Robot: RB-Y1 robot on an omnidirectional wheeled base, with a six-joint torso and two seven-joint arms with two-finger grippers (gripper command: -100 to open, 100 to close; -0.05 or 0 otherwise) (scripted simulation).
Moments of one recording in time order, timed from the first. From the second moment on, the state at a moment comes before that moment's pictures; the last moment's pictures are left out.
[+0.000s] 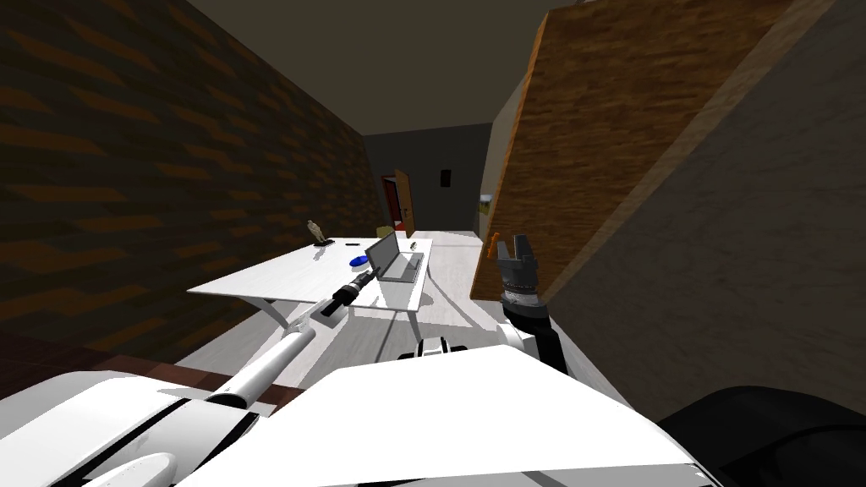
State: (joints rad) left arm -0.23 0.74 -0.27 -1.11 -0.04 -0.37 -0.36; right arm 0.51 -0.02 0.01 -2.39 0.06 -0.60 0.14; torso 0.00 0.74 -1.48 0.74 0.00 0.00
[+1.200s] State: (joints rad) left arm -0.27 0.66 -0.24 -1.13 -0.15 -0.29 -0.58; right arm 0.51 -0.02 0.01 -2.39 0.06 -0.60 0.14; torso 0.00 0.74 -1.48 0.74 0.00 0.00
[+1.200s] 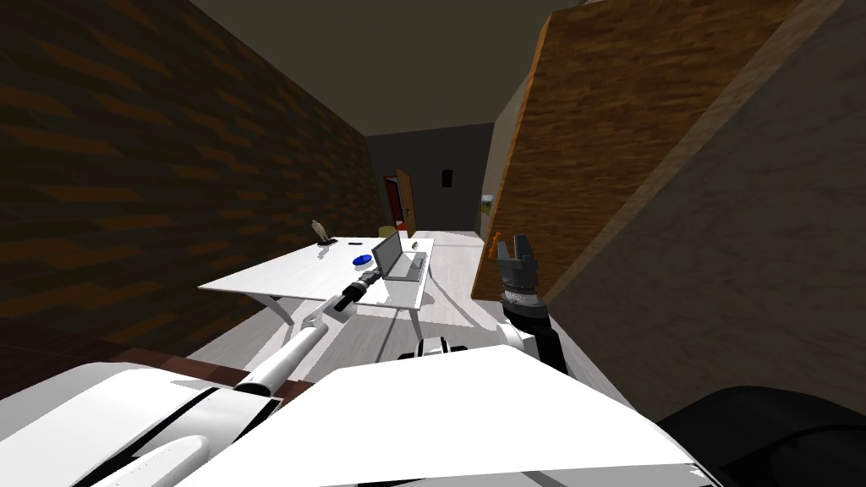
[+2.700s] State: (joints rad) left arm -0.23 0.59 -0.20 -1.17 -0.33 -0.29 -0.92; right arm 0.51 -0.02 0.01 -2.39 0.06 -0.60 0.14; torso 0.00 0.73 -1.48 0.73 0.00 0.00
